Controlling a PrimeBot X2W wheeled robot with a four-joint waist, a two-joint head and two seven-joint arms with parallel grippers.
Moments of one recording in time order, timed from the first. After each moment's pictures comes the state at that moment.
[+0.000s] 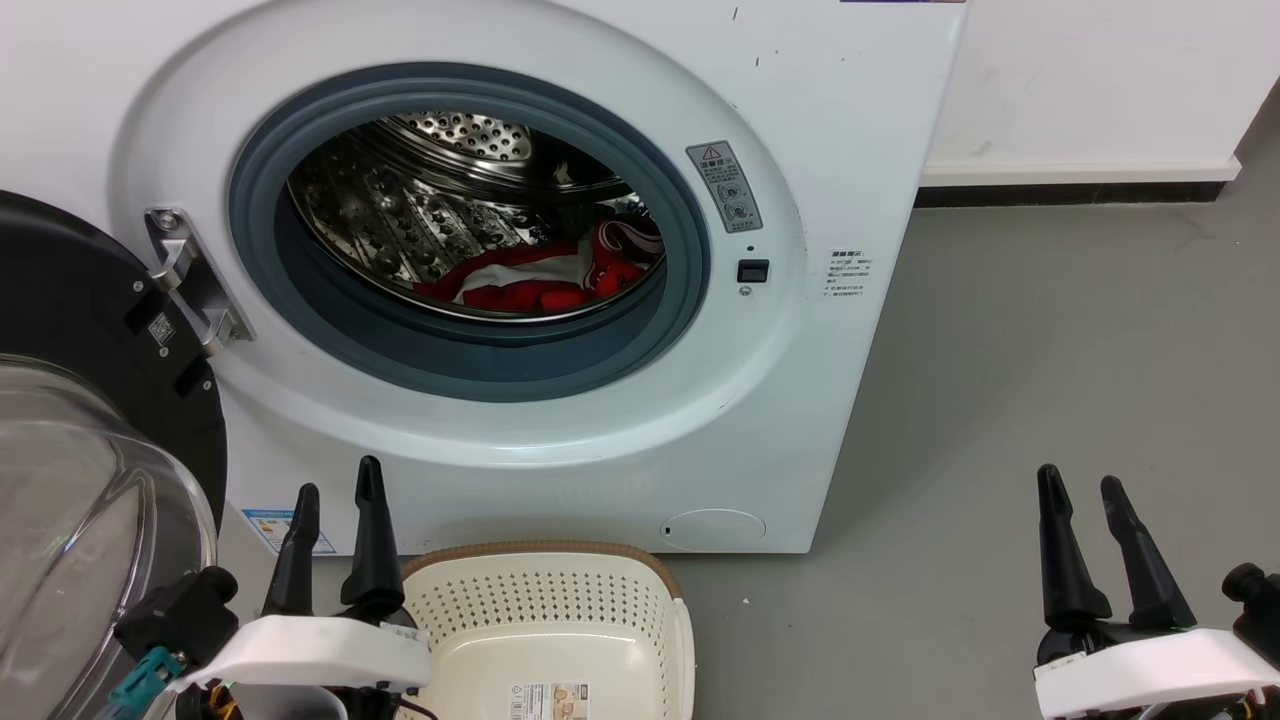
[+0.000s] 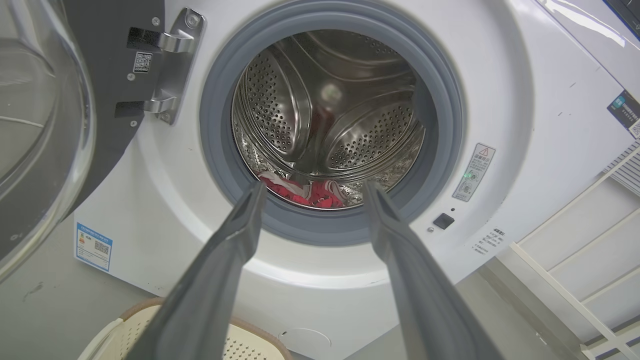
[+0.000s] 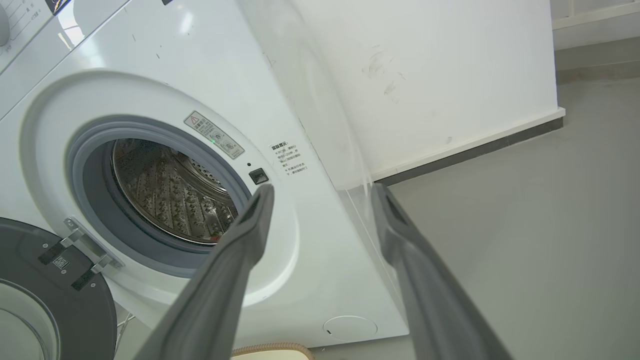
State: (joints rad) left arm 0.02 0.05 0.00 -0.03 -0.61 0.04 -0.13; right arm 0.07 -0.05 -0.04 -0.02 0.49 0.13 -0.12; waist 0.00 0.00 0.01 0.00
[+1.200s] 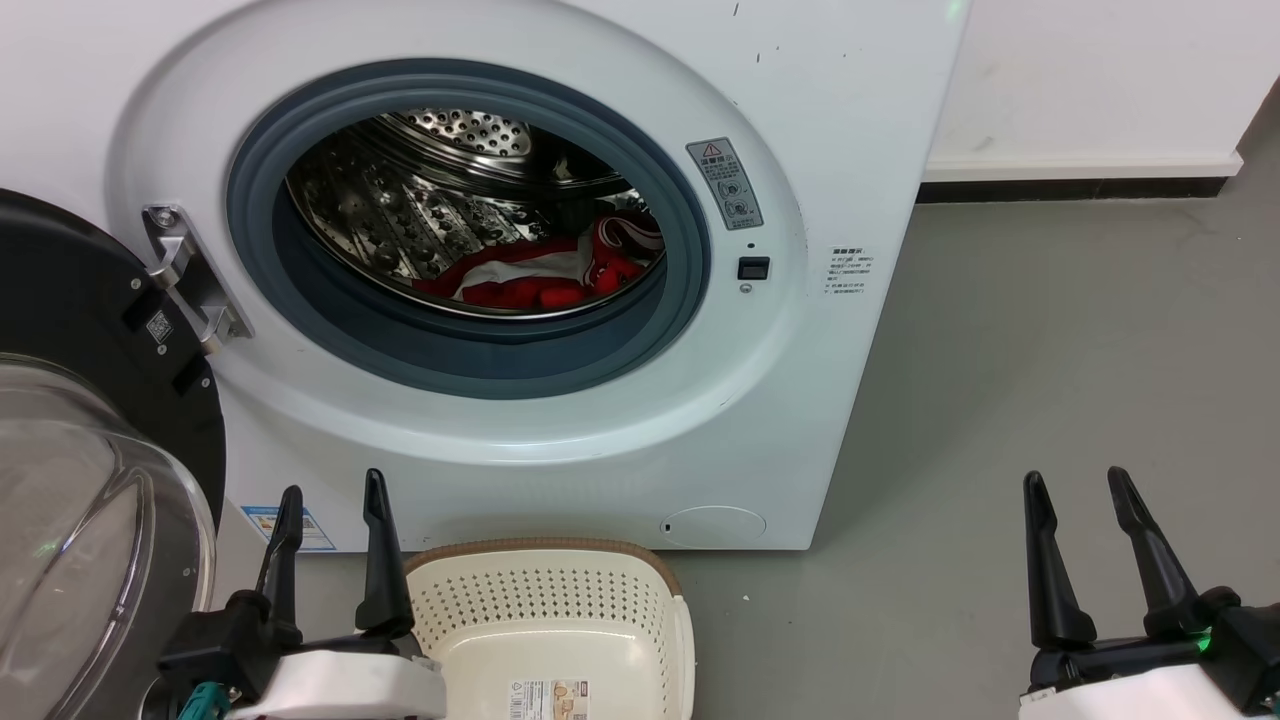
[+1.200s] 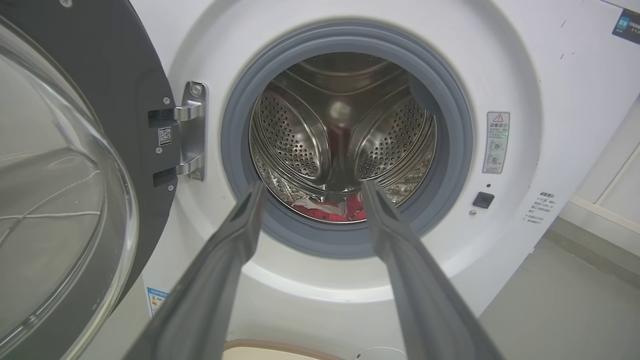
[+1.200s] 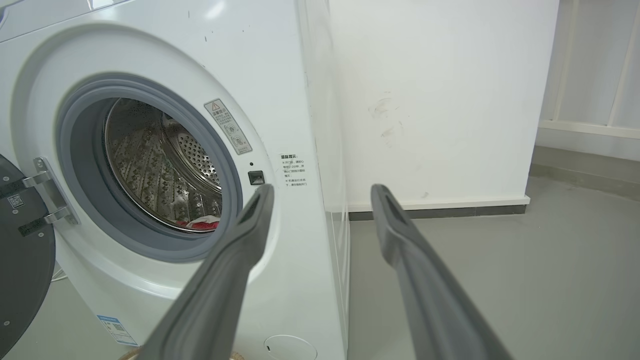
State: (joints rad) left arm 0.07 0.05 -0.02 -0.08 -0.29 0.07 -0.21; right arm 0.12 -0.05 -0.02 -0.12 0.18 0.13 -0.21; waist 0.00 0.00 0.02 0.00
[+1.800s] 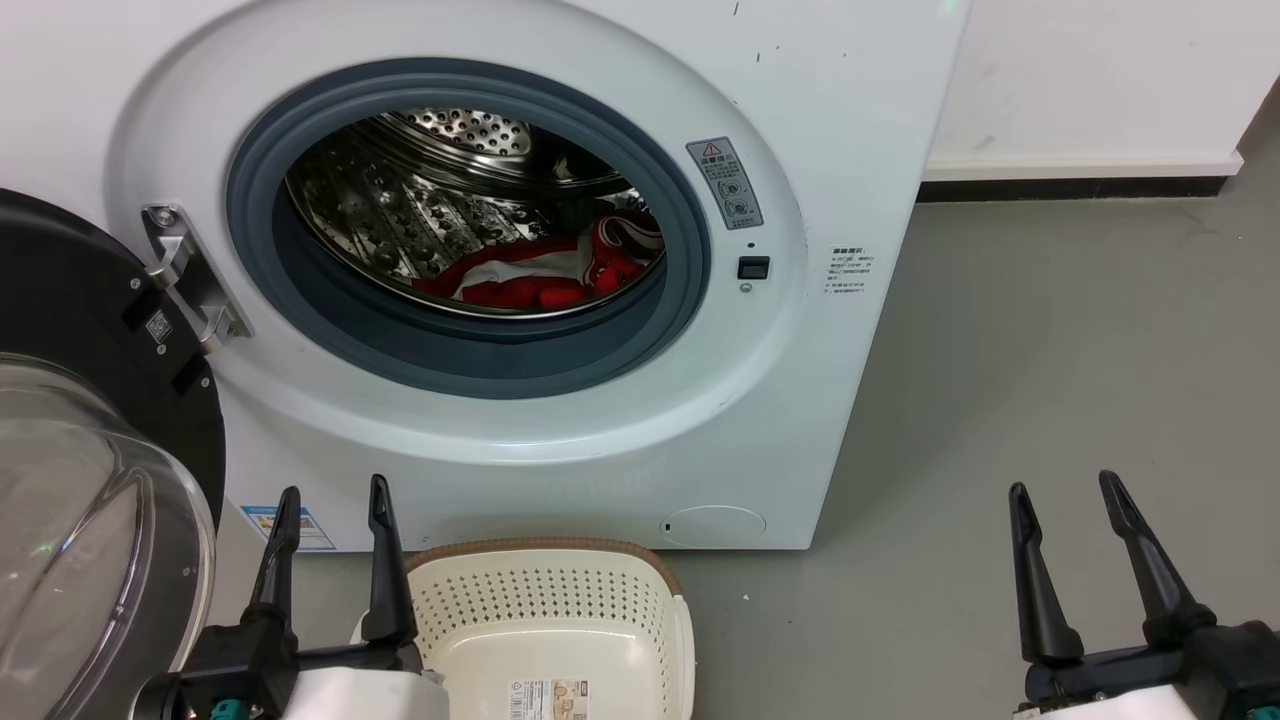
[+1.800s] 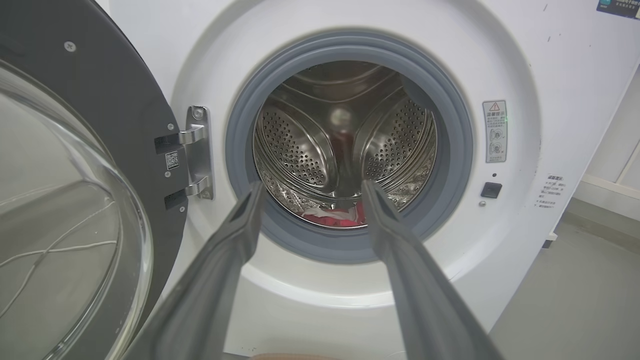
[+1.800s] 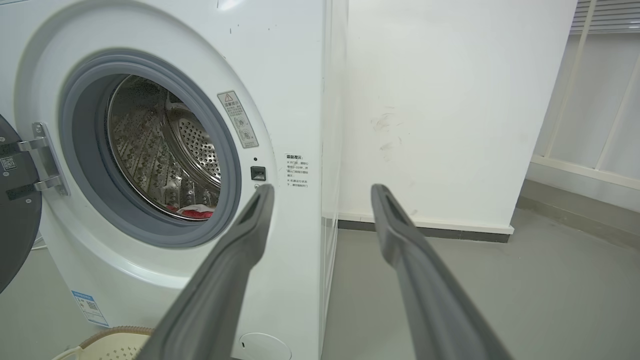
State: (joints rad) left arm 0.09 0.05 -0.03 -0.09 -0.18 0.07 -0.25; right arm 0.15 -0.05 -0.01 -0.15 0.04 0.13 -0.25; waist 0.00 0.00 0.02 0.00
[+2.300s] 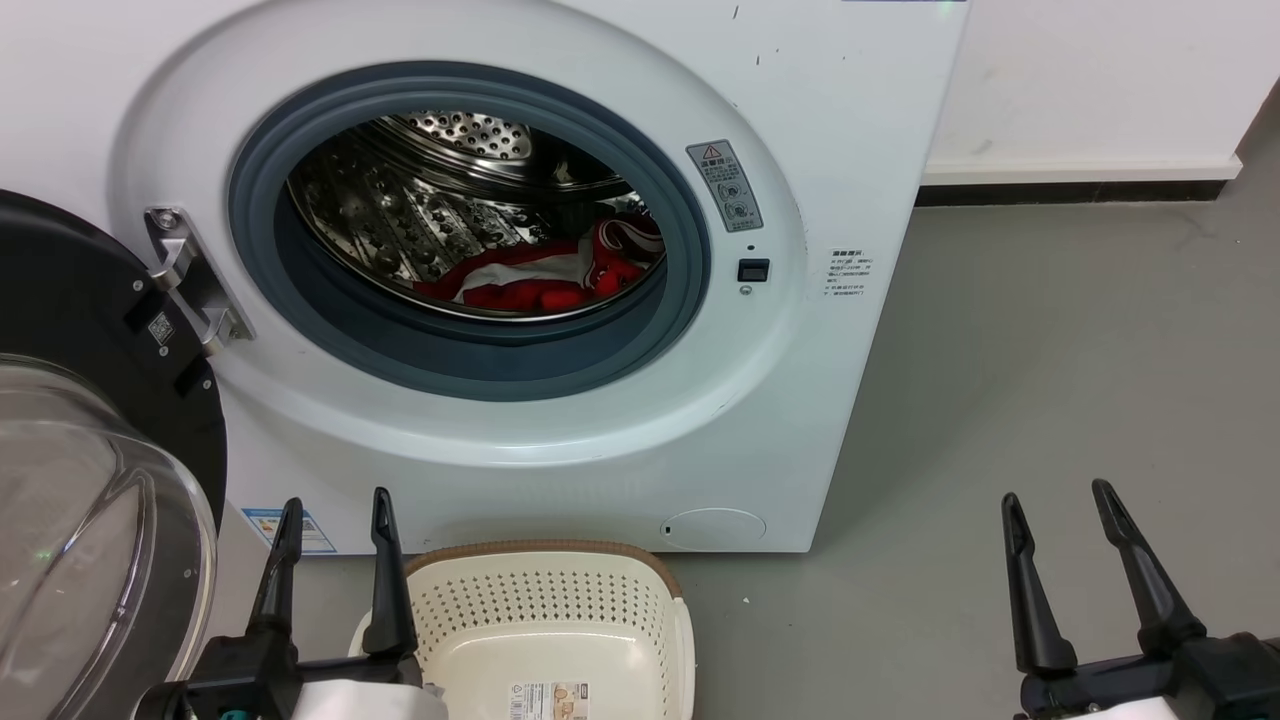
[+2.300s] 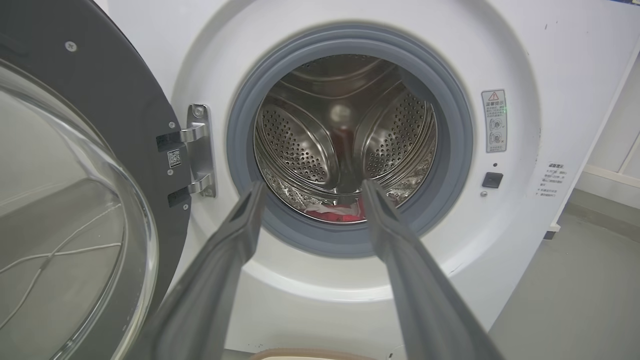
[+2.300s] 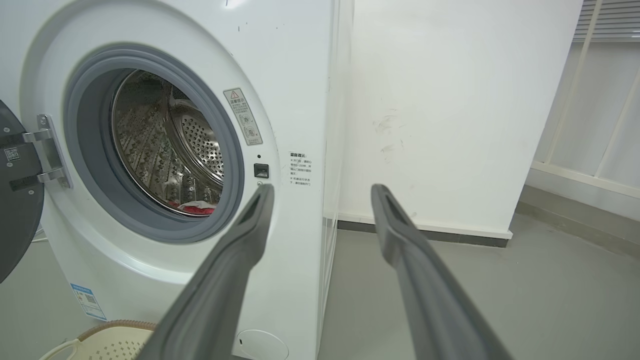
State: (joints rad) left arm 0.11 0.05 -0.02 -0.08 -0.15 0.06 -0.26; right arm 0.16 -0.05 0.00 -0.15 0.01 0.13 -0.26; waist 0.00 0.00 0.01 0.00
